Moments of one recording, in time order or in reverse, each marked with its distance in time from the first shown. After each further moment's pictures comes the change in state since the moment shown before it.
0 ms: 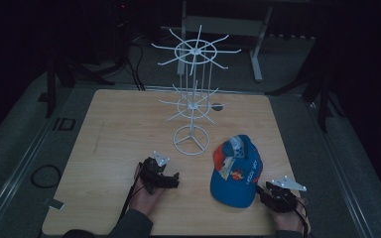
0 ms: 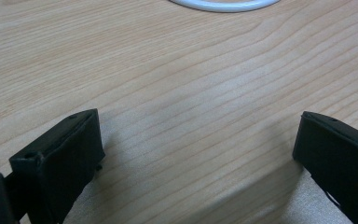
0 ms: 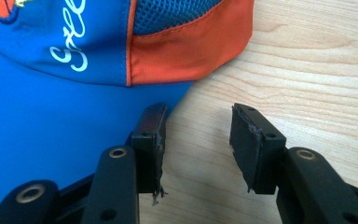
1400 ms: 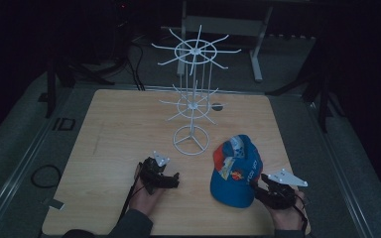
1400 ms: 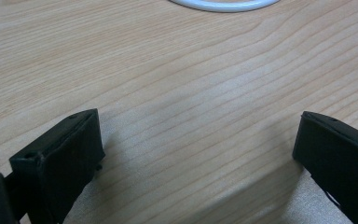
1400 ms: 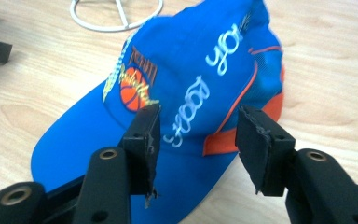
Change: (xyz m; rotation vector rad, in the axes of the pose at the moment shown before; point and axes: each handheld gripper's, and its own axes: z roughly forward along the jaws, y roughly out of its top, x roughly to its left) left arm 0.000 0.000 0.000 -0.002 0.000 -0.002; right arm 0.034 0.046 -0.041 -0.075 0.058 -0.065
